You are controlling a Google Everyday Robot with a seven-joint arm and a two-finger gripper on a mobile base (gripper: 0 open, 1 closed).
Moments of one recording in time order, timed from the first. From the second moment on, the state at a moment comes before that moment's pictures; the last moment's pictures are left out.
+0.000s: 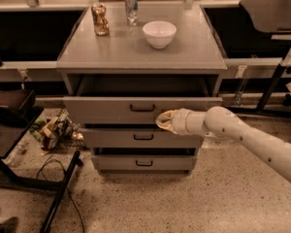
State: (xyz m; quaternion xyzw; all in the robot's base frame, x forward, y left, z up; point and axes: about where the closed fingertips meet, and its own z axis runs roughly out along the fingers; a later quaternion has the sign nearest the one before) arm 0.691 -0.073 0.603 -0.61 0.61 0.06 0.51
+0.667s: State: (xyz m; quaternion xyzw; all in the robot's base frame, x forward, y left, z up) arm 0.702 -0.074 0.609 -0.61 0.61 0.05 0.51
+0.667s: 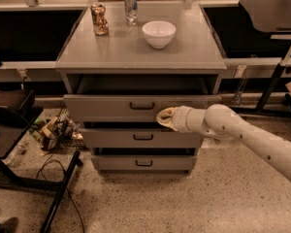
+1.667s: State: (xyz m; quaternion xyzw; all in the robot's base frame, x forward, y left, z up) arm 0.702 -0.074 0.609 -0.61 0.61 0.05 0.51
